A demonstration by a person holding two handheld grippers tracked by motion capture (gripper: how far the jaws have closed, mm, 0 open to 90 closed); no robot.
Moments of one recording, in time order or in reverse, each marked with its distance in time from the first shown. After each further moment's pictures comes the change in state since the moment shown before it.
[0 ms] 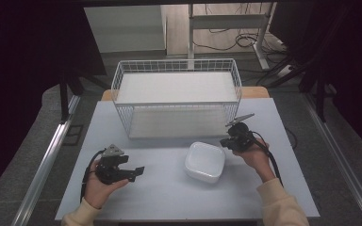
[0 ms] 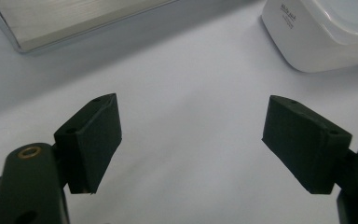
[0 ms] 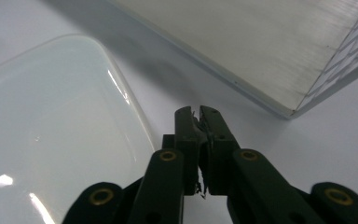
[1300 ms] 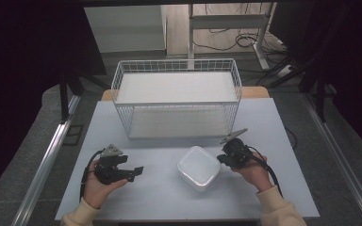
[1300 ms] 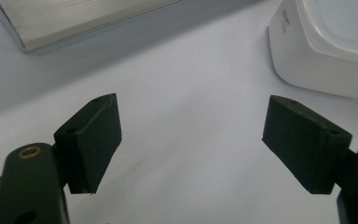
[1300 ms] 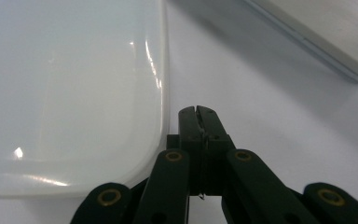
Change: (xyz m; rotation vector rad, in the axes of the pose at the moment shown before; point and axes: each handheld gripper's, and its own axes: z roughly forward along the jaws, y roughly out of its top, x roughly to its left) left arm 0.003 -0.001 -0.002 -0.004 0.000 -0.002; right arm 0.041 -0.027 -0.004 0.071 0.033 -0.090
